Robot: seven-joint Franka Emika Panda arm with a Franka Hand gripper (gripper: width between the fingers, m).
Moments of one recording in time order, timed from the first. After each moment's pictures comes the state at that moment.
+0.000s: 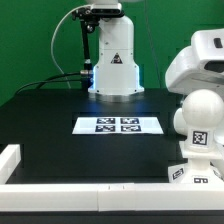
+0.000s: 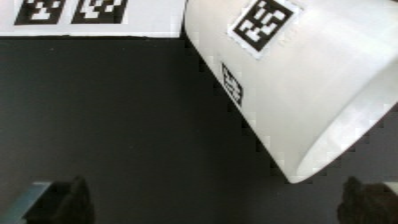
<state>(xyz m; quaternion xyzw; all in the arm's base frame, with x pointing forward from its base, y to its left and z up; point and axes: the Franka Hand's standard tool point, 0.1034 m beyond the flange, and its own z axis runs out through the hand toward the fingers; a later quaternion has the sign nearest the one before) 0.495 0.141 0.080 0.94 0.02 -0.31 0.11</state>
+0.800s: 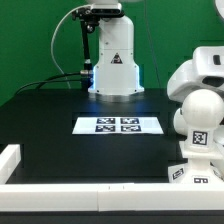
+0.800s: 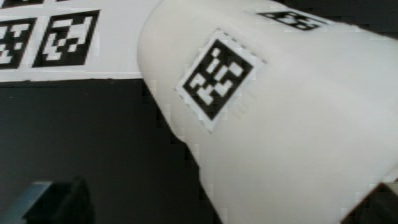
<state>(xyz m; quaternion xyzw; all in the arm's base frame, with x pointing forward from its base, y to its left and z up) 0.459 0.151 0.052 0.94 -0.01 -0.33 0.13</state>
